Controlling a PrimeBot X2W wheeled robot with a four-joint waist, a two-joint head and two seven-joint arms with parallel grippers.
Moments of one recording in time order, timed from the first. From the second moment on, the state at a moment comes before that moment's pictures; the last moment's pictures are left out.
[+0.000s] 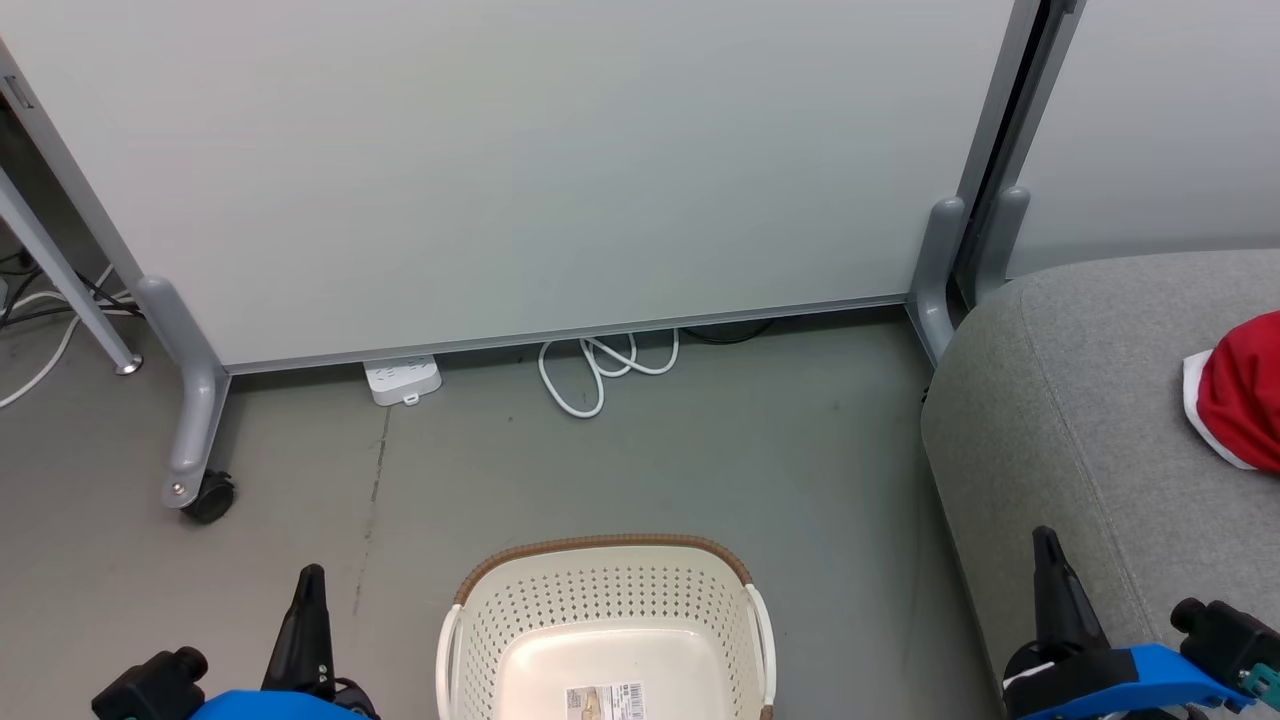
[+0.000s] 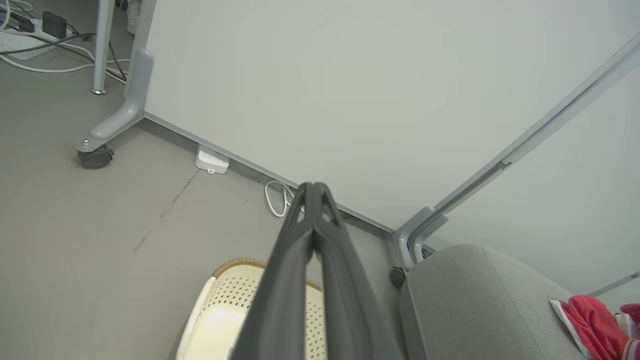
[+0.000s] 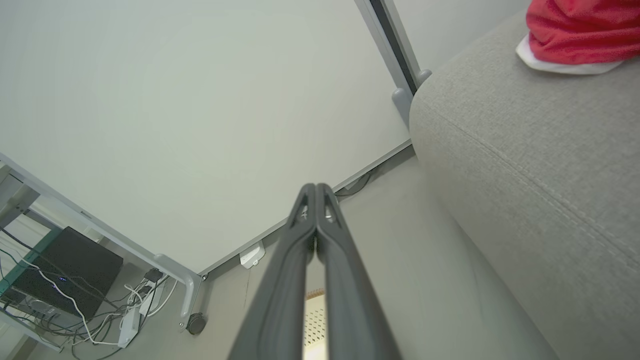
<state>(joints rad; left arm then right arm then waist) -0.06 0.04 0.00 0.33 -0.64 -0.09 -0.14 -0.03 -0.05 -0.06 0.30 0.57 0.13 -0.15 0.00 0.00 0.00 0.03</state>
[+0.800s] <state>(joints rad) -0.07 0.04 0.03 0.30 -0.95 -0.10 -0.06 -0.05 -0.05 -0.08 0.28 0.91 0.13 -0.06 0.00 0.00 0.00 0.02</state>
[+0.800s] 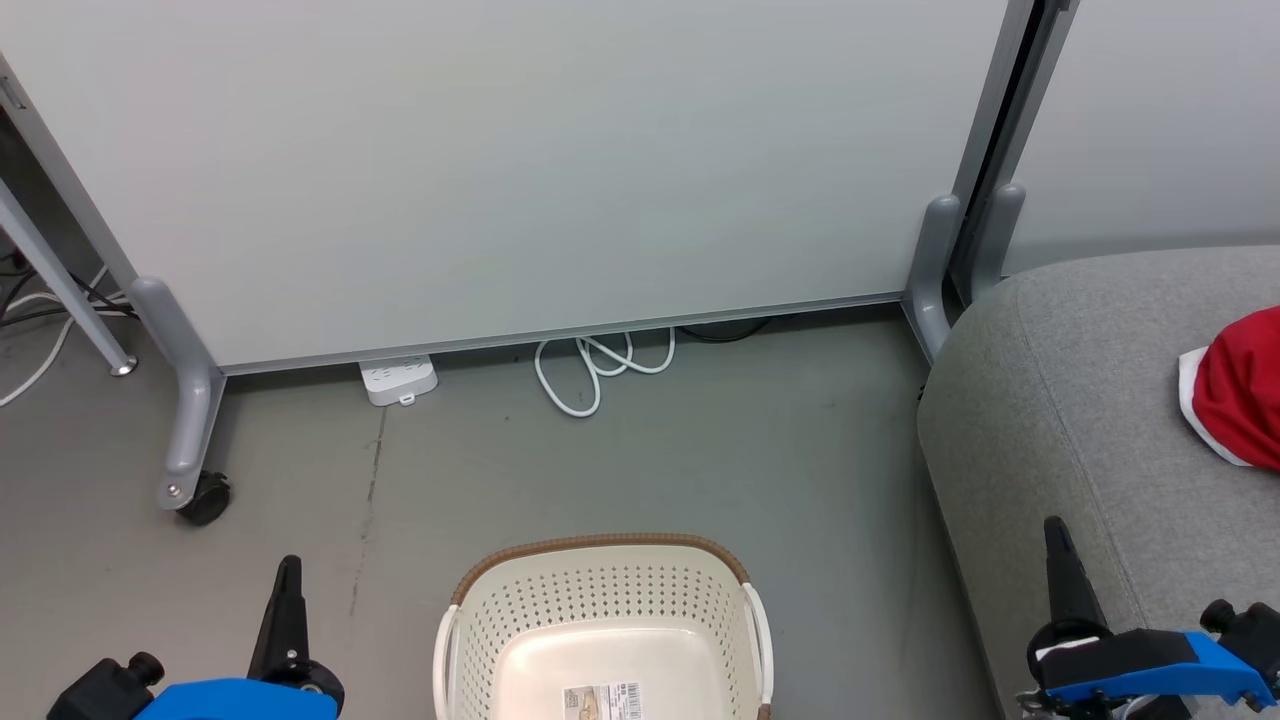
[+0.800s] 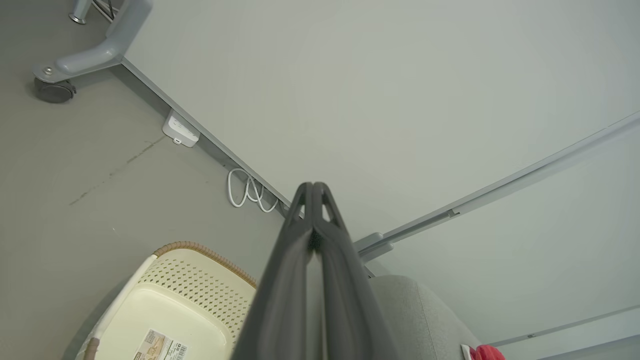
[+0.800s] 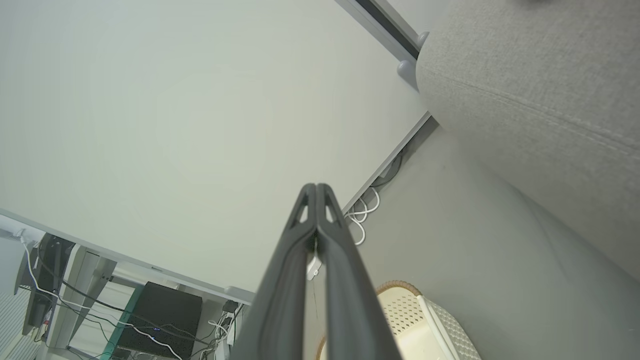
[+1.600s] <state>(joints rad) -0.08 0.04 0.06 0.28 -1.21 -0.11 0.01 -0.07 -0.05 -0.09 0.27 1.17 0.13 0.01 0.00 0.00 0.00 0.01</state>
